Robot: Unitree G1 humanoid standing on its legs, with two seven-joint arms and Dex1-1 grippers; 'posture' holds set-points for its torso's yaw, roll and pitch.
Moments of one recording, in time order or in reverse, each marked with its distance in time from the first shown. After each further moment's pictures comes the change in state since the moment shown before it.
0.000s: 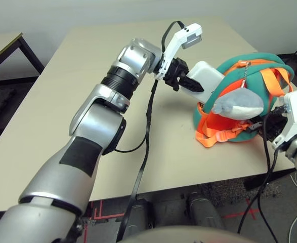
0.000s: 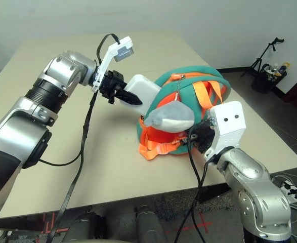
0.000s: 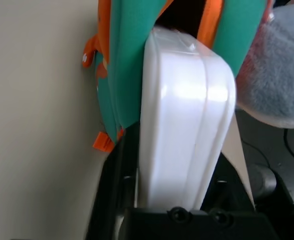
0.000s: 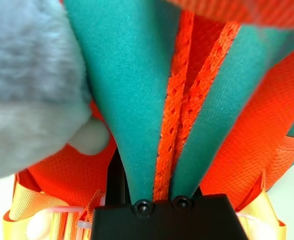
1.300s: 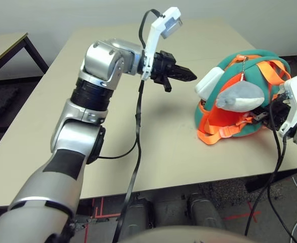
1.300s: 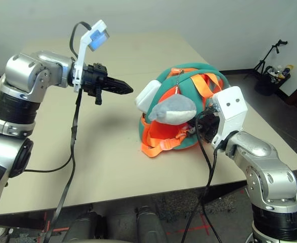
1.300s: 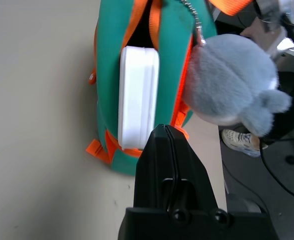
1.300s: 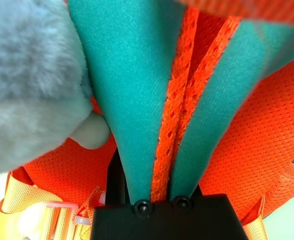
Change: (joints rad) left arm 0.165 0.035 0.091 -0.378 -0.167 0.261 0.238; right arm -0.127 -0.128 0.015 0.183 -0.005 0.012 0.175
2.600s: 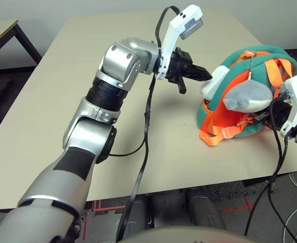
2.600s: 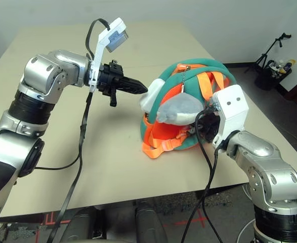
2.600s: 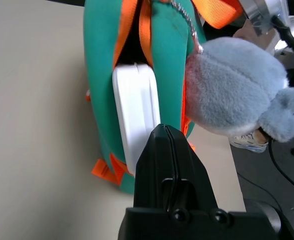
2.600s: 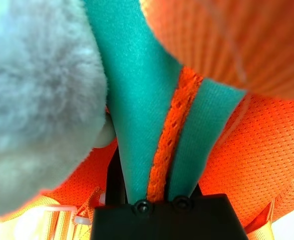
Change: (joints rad) left arm 0.008 -0.053 -0.042 -0.073 0.009 -0.053 0.010; right arm -0.014 -0.007 -0.009 -0.035 0.008 0.041 -0.011
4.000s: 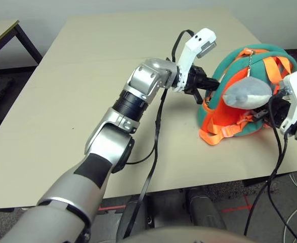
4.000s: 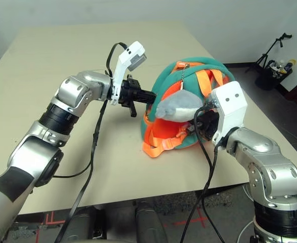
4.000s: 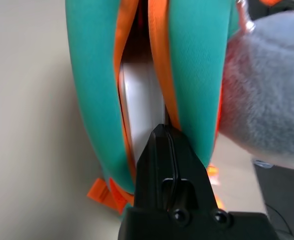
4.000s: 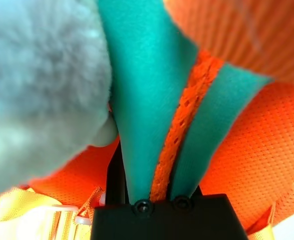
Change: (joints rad) left arm -0.001 -0.210 -0.009 0.303 0.112 -0.280 0.133; right arm -0.049 -0.020 0.011 0.003 0.010 0.061 0.013
